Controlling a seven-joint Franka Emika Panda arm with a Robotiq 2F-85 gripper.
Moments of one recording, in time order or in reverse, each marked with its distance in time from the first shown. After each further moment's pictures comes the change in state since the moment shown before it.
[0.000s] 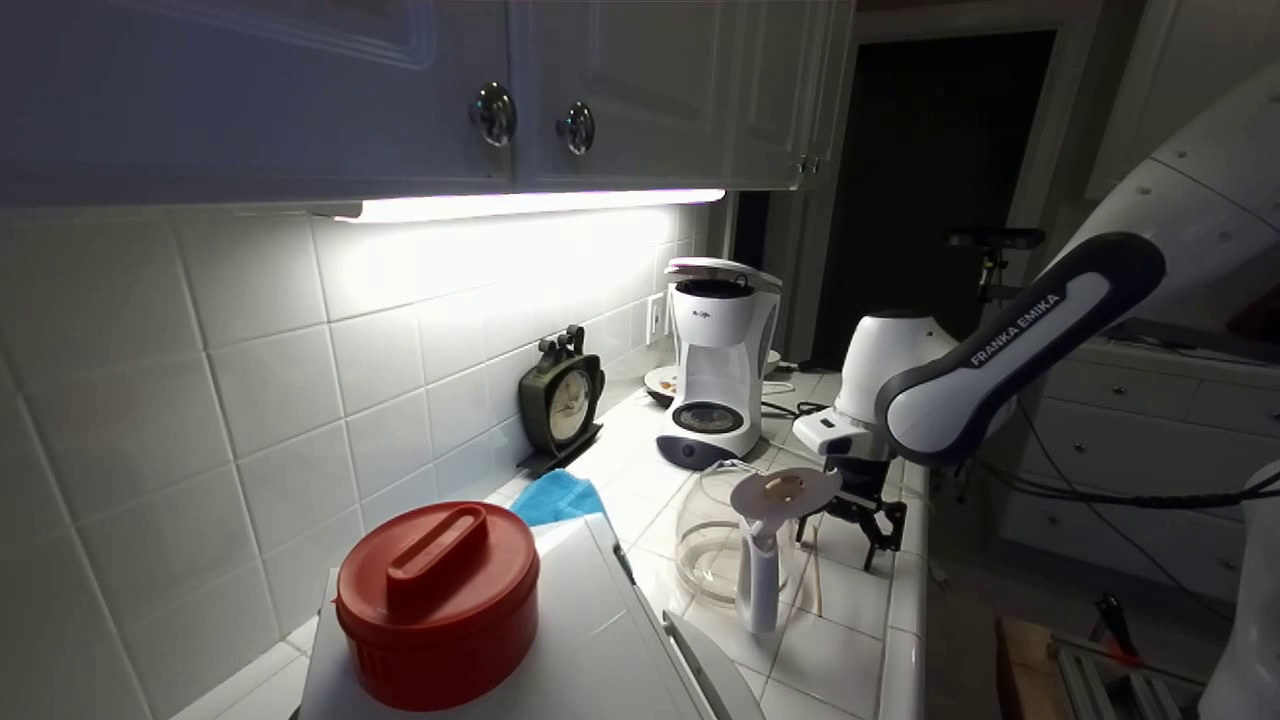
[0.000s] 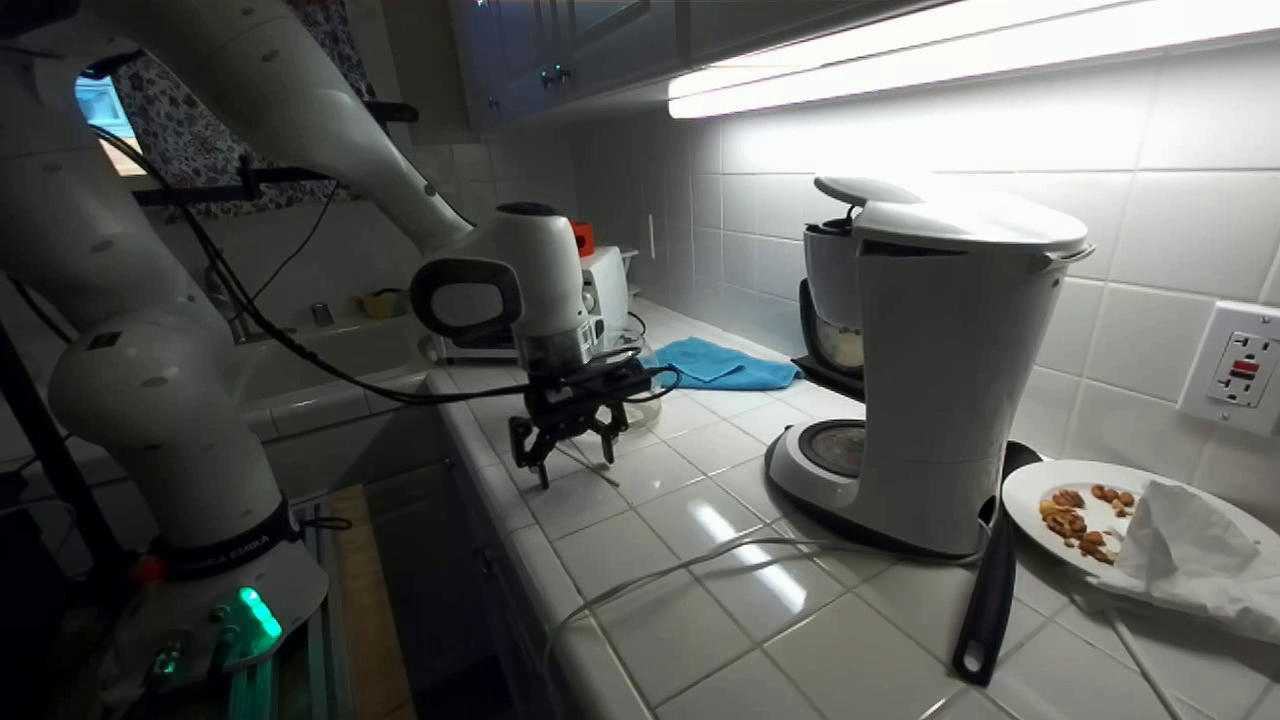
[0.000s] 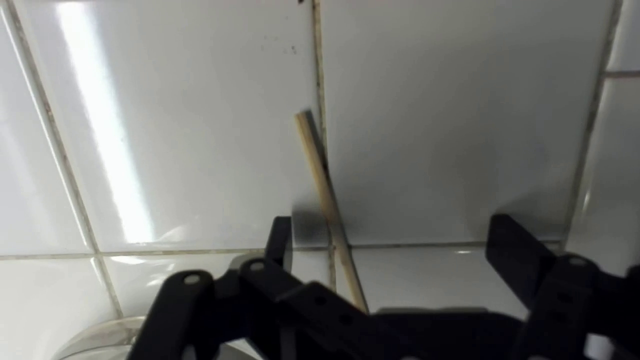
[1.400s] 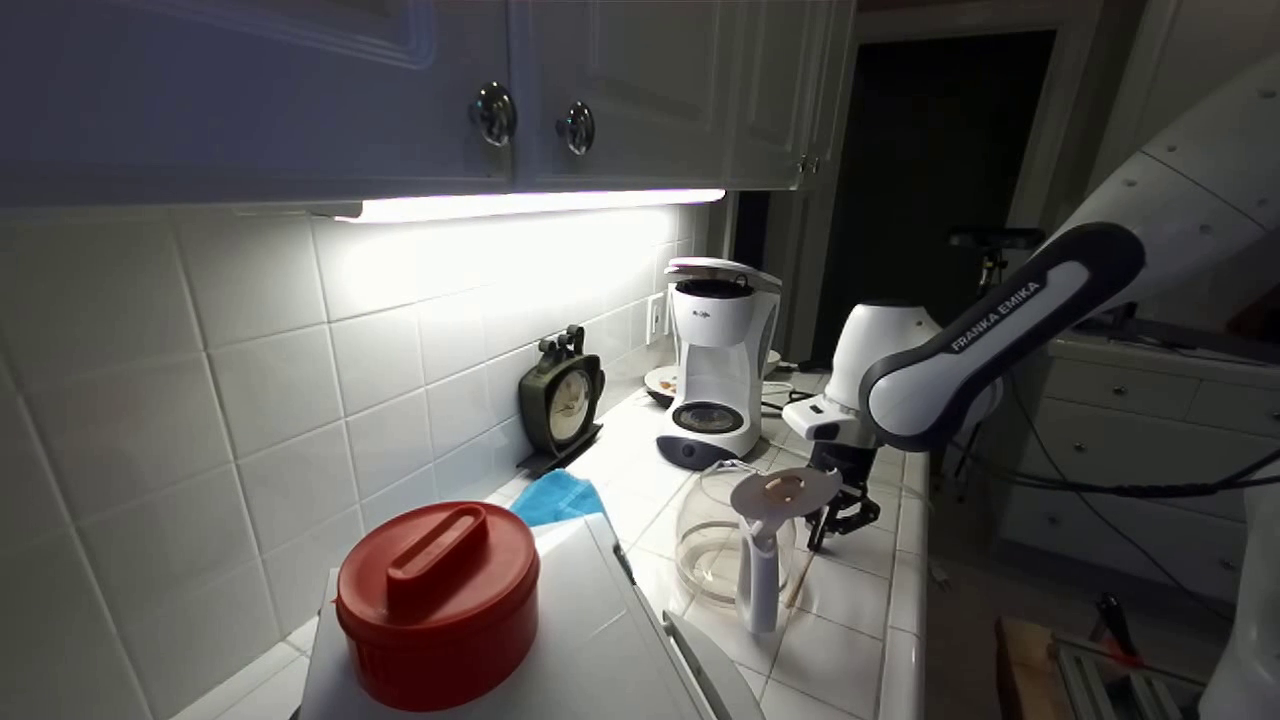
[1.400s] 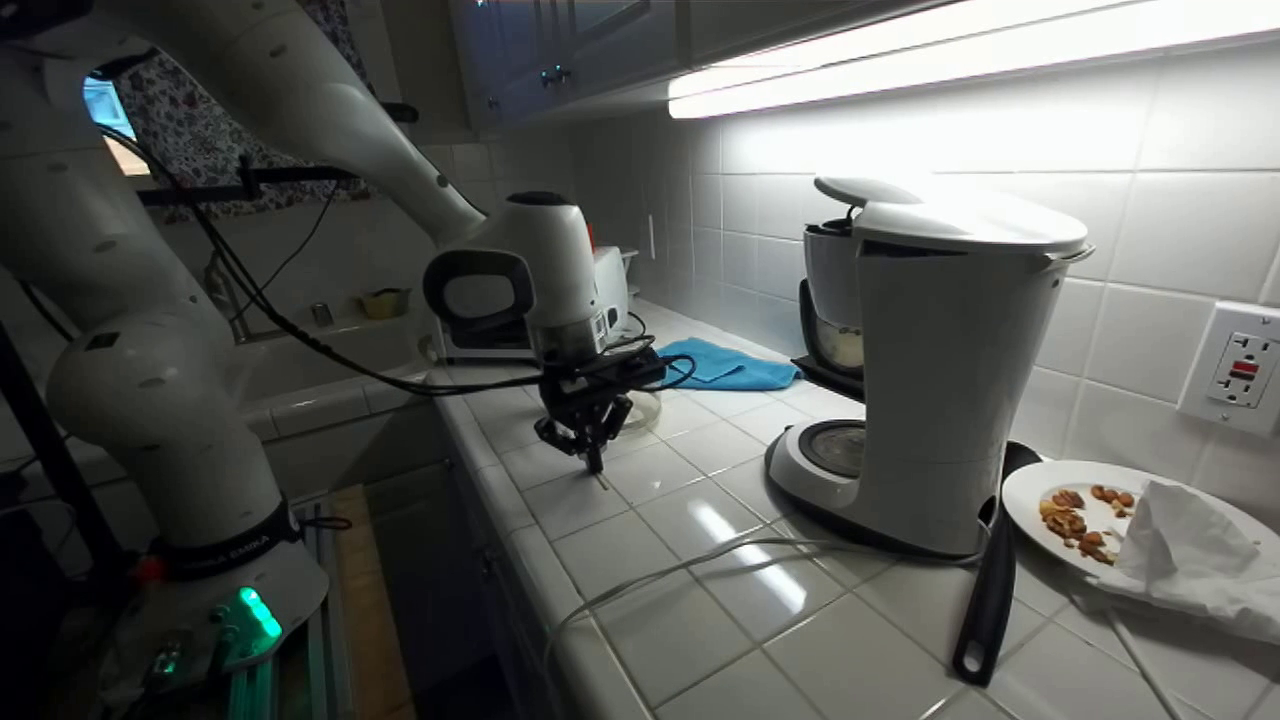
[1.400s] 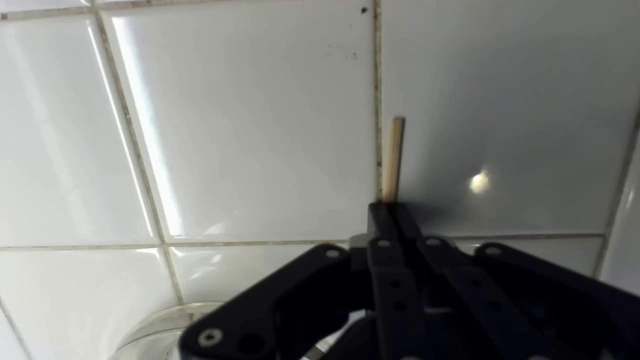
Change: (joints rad) arm -0.011 0.019 0.019 0.049 0.058 -0.001 -0.028
